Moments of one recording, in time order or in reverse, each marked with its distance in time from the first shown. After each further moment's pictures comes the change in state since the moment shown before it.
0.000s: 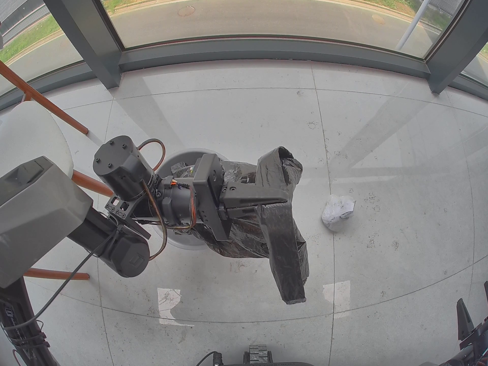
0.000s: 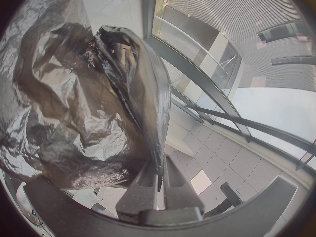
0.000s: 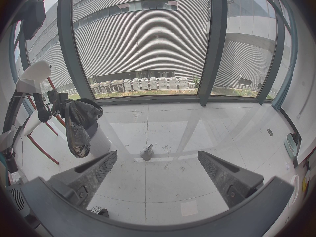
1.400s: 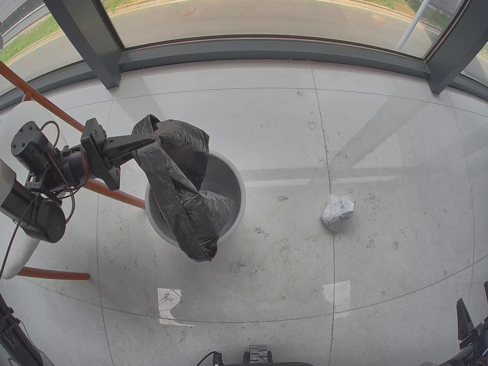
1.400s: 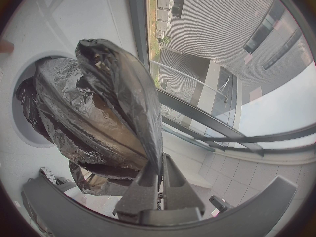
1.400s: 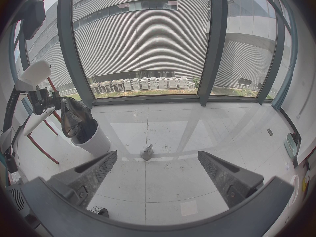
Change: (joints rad) left arm 0.479 -0.212 0.133 0.000 -0.035 0.082; right arm -0.001 0.002 0.000 0.000 0.000 0.000
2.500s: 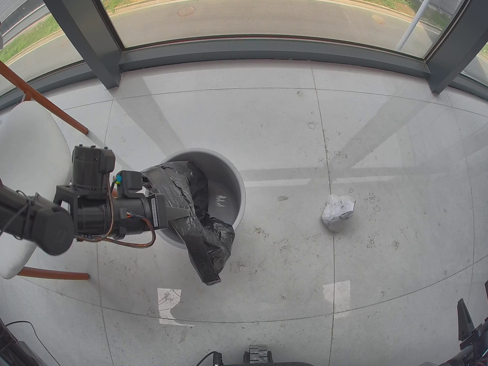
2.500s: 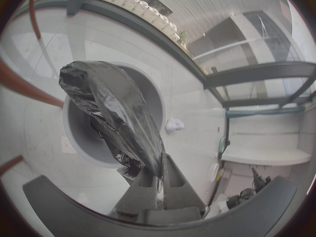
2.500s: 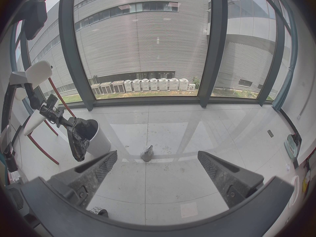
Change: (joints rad) left arm -0.300 -0.132 -0.100 1.295 0.813 1.385; right arm 0.003 -0.017 0.000 0.001 0.000 -0.005
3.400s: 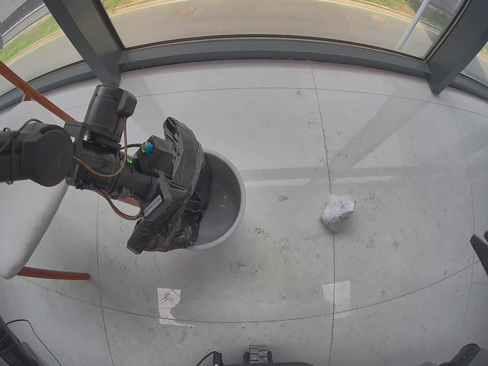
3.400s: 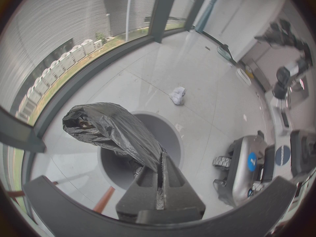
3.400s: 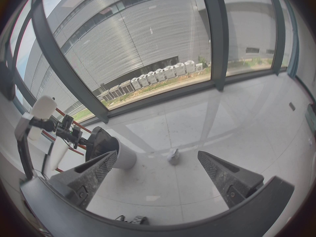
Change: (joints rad) left arm -0.073 0.021 -0.403 0.522 0.227 1.115; right arm 0.198 0.619 -0.364 -0.134 0.044 0.296
